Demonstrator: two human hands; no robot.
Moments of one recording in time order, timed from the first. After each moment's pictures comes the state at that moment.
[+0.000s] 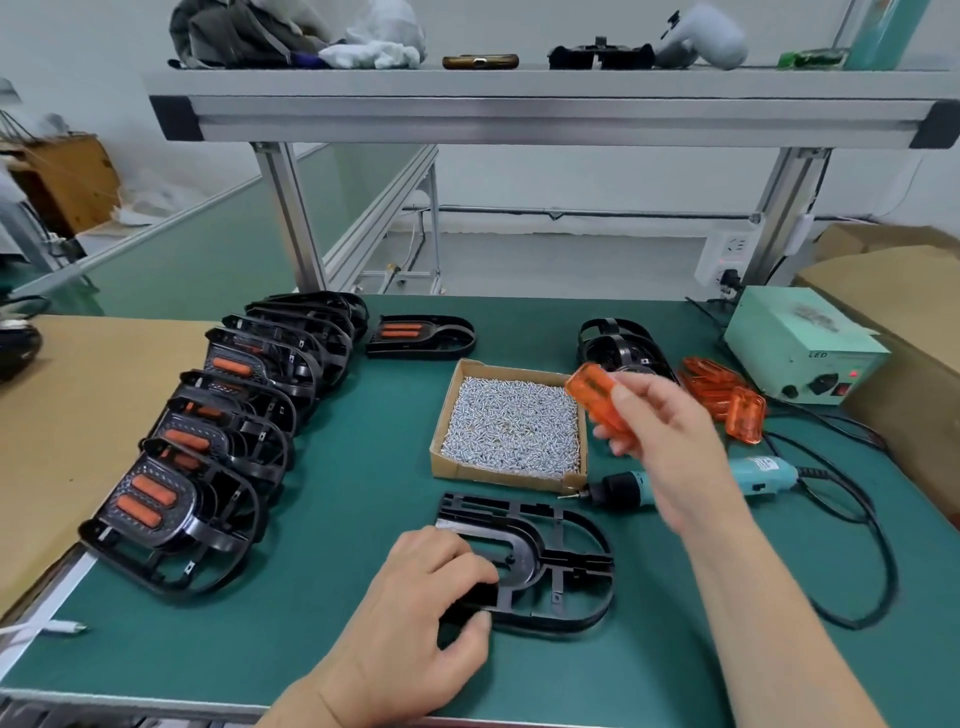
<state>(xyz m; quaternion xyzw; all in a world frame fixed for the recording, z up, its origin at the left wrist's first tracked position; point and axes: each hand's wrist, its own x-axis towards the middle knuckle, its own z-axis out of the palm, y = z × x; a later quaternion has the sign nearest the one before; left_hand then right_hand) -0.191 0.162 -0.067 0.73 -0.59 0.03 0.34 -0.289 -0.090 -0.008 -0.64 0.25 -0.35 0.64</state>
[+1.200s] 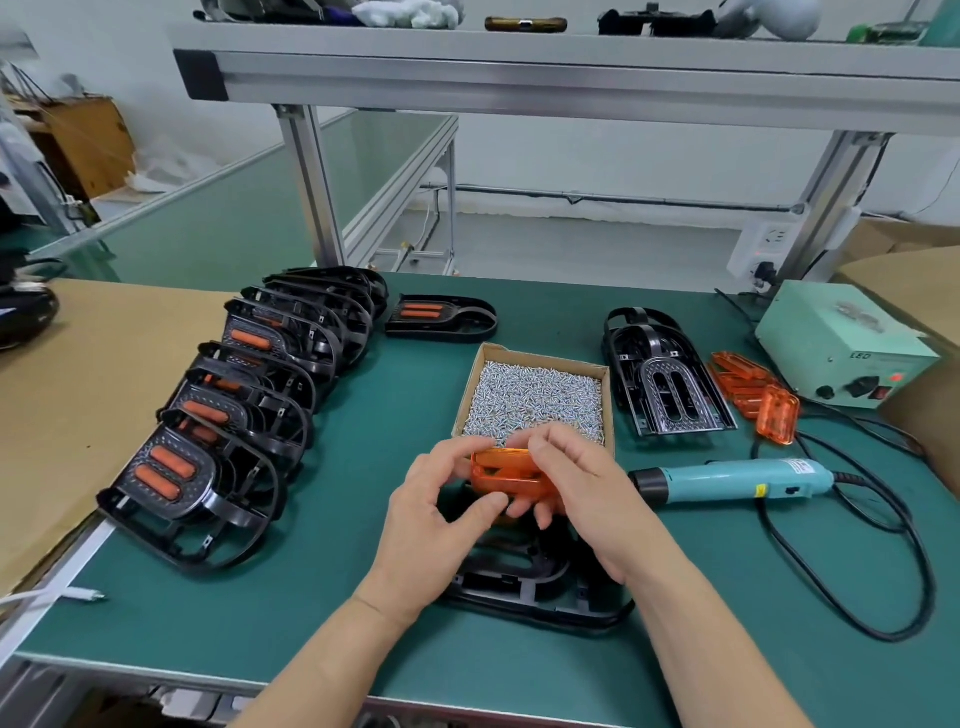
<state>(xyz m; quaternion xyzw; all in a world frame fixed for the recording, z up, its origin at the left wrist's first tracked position) -0.157 0.125 -0.074 0.71 -0.37 -0.08 0.59 -0.256 -0.017 -0.026 -0.70 0.20 -0.15 0.67</state>
